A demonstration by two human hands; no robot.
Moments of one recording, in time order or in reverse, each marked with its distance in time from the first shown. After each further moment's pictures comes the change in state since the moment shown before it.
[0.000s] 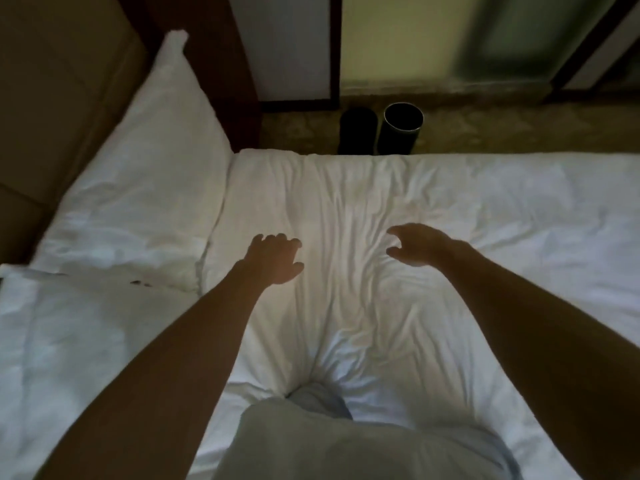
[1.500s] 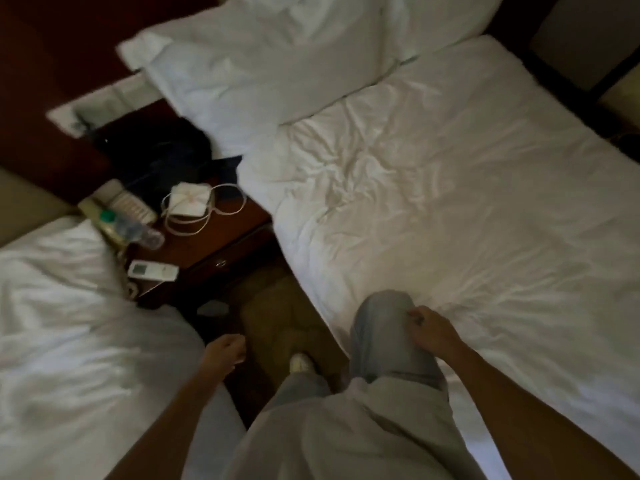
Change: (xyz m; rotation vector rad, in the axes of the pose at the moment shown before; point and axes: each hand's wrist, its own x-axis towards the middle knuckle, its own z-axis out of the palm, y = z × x) left_hand -0.612 0.589 0.486 -1.887 0.293 -1.447; right_hand -0.418 0.204 0.387 -0.057 -0.361 -0.399
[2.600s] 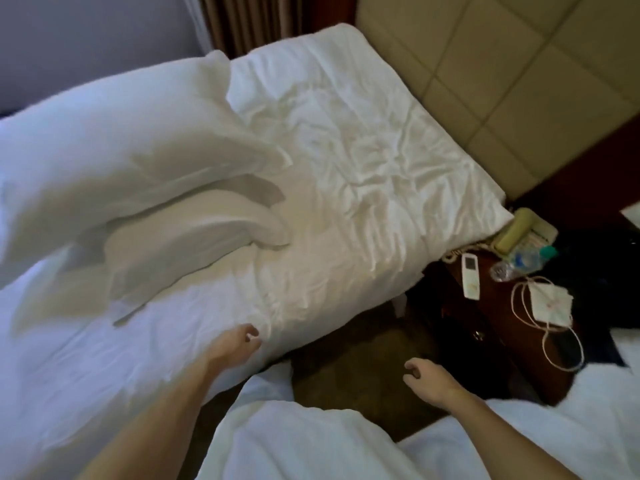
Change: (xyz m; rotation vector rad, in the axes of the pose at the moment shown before) left_hand -0.224 -0.366 0.027 -0.612 0.511 -0.489; right_hand -0.079 -0.311 0.293 -1.385 -0.595 -0.828
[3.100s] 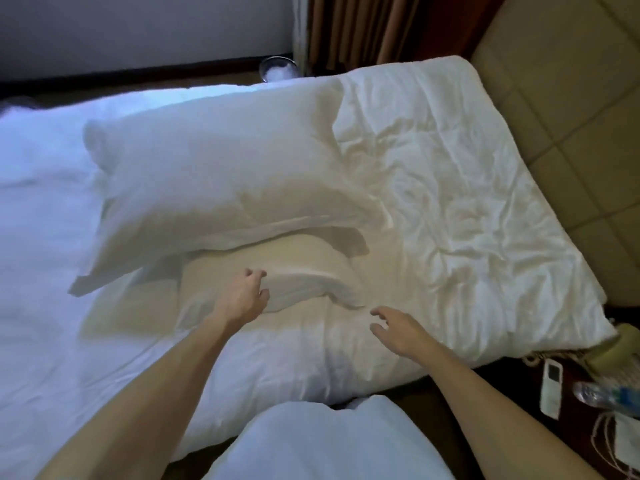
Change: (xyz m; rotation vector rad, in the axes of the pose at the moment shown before) left_hand 0.097 -0.074 -0.254 0.004 0.402 0.001; right_hand 0.100 -0.385 -0.085 -0.267 -0.013 -0.334
